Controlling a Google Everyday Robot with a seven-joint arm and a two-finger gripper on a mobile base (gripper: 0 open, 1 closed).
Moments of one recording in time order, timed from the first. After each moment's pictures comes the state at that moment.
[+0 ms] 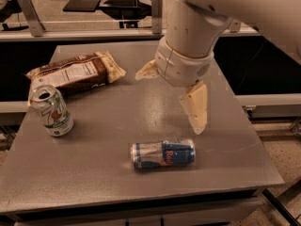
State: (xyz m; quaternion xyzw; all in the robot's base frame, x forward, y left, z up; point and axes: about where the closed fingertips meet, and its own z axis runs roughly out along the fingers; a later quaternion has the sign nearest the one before) arm 0.456 -0.041 0.908 -0.91 0.39 0.00 0.10
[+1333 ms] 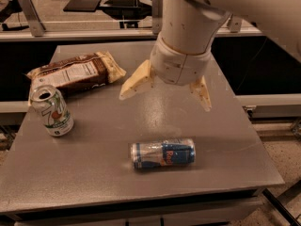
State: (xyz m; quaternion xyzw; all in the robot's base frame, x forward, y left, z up) arm 0.447 -0.034 0.919 -1.00 0.02 -0.04 0.08
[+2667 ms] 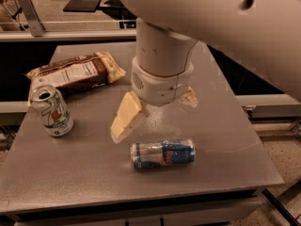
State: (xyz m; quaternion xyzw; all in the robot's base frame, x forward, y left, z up) arm 0.411 -0.014 0.903 -0.96 -0.26 -0.04 0.02
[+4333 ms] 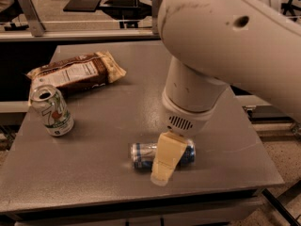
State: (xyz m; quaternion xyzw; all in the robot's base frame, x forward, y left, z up) arm 0.386 -0.050 0.872 -0.82 -0.57 -0.08 0.01
